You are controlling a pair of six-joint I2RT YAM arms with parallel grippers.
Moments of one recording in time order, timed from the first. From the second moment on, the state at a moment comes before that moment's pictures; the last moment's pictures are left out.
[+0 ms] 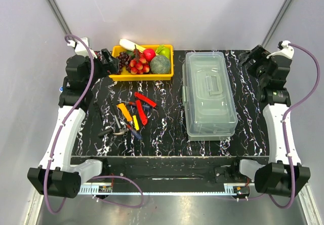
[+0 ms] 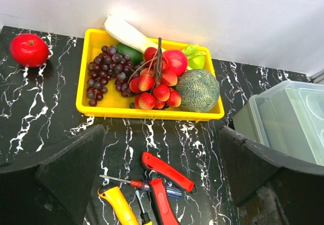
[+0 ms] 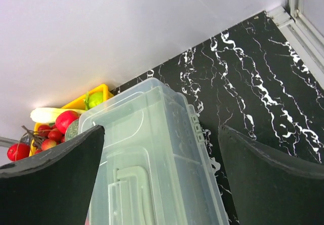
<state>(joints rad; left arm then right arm) -0.10 1.11 1.22 -0.29 0.04 -0.30 -0.14 1.17 1.20 -0.22 -0.06 0.52</state>
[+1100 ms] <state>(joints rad) -0.32 1.50 1.06 0.15 0.57 -0.82 0.30 1.41 1.44 -0.59 0.02 0.25</state>
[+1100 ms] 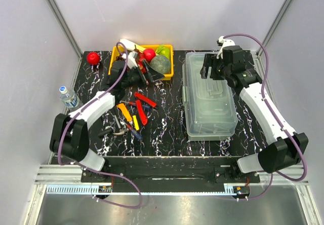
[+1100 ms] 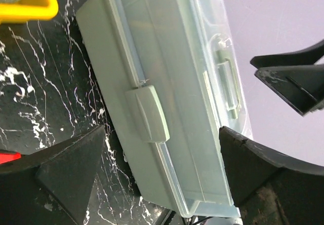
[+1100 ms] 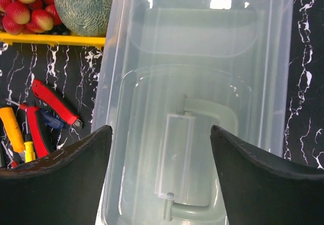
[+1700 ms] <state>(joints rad) -0.37 1.57 0.95 0.31 0.32 -0.88 0.33 1.37 1.30 -0.59 0.04 0.29</state>
